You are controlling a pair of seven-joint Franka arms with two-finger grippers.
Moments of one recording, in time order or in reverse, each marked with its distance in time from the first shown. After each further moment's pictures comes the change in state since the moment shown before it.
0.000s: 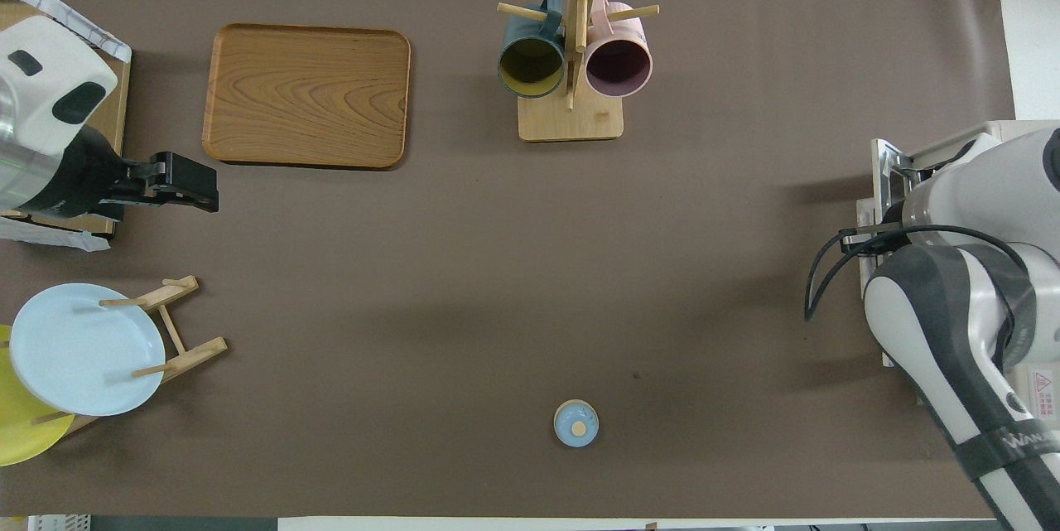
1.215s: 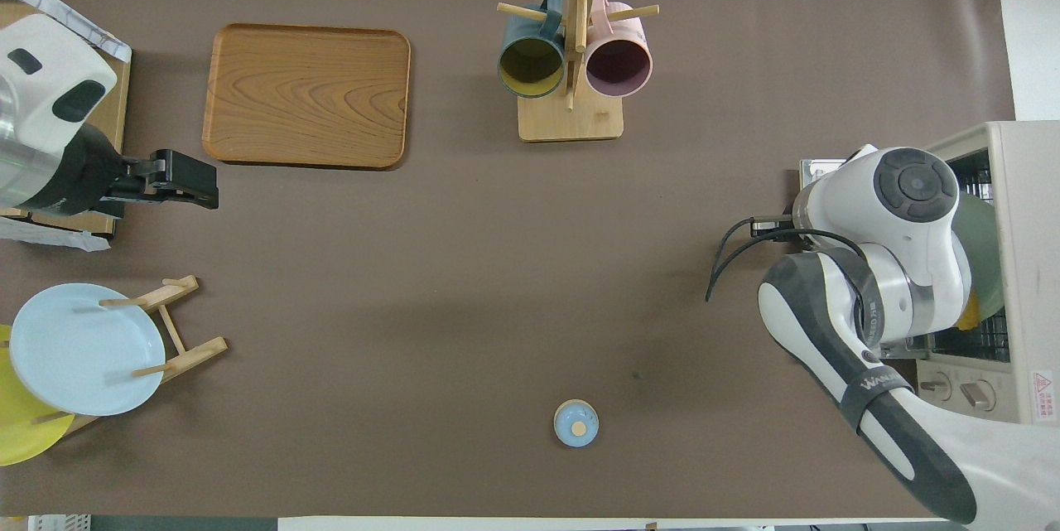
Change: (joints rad) left arm 0.002 0.000 0.002 -0.006 0.000 0.013 0.000; right arm 0.111 0.166 -0.006 -0.001 -0.003 0.196 0.200
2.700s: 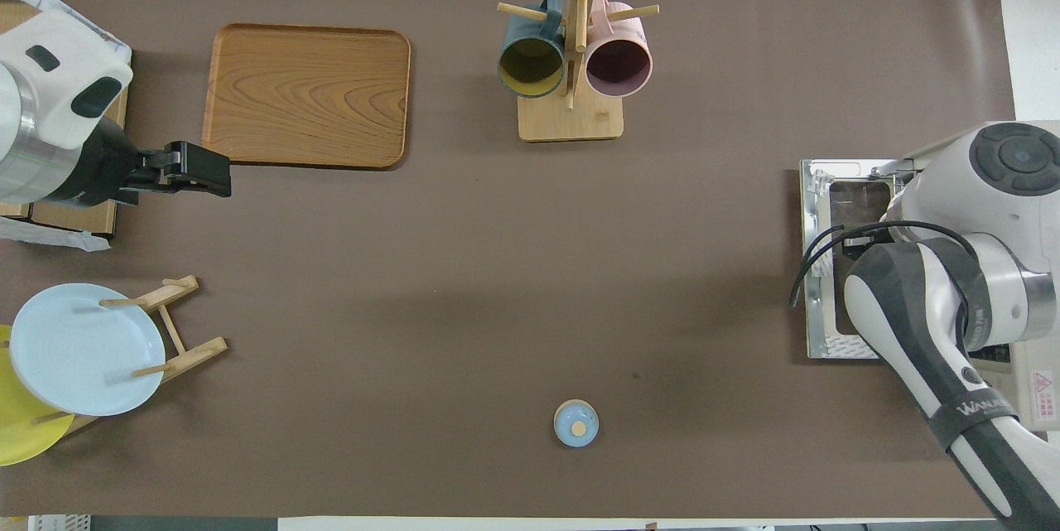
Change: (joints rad) left arm 0.003 0.000 -0.016 -0.026 0.000 0.077 0.001; right arm -0.110 -0.104 -0.016 0.023 -0.158 -0.265 -0.031
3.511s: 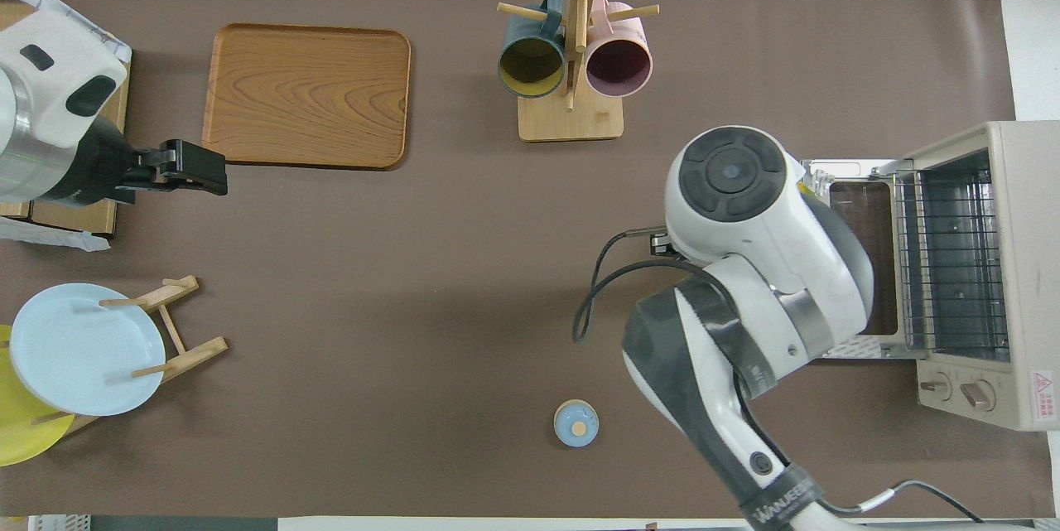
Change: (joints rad) left arm 0.005 0.000 0.003 -0.007 0.000 0.005 0.000; right arm 0.458 0.072 0.021 0.253 0.080 -0.174 0.343
